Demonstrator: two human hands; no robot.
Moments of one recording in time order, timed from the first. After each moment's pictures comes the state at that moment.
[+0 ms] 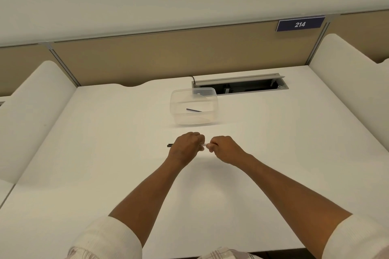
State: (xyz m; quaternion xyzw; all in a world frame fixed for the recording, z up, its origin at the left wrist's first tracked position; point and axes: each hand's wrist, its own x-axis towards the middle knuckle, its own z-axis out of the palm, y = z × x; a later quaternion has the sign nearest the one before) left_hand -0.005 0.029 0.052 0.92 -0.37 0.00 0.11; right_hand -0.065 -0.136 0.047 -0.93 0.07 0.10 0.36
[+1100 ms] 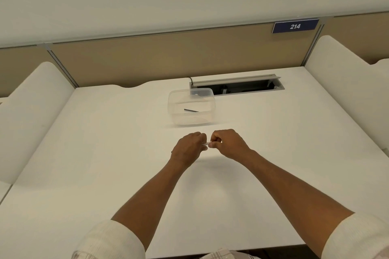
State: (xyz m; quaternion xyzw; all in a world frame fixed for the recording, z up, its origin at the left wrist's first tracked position) left_hand -0.020 0.016 0.052 0.92 -0.35 0.01 0.15; right_hand -0.066 -0.157 0.054 -0.94 0.04 0.03 0.34
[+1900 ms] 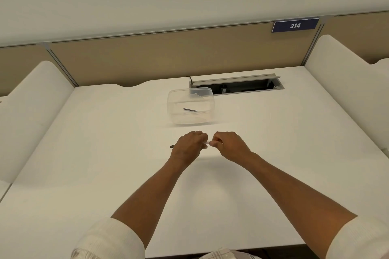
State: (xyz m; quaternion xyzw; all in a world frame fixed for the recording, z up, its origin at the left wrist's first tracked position) left_hand -0.019 0.013 0.054 0.92 -0.38 0.02 0.13; right_hand -0.076 -0.159 0.053 -0.95 0.05 0.03 0.32
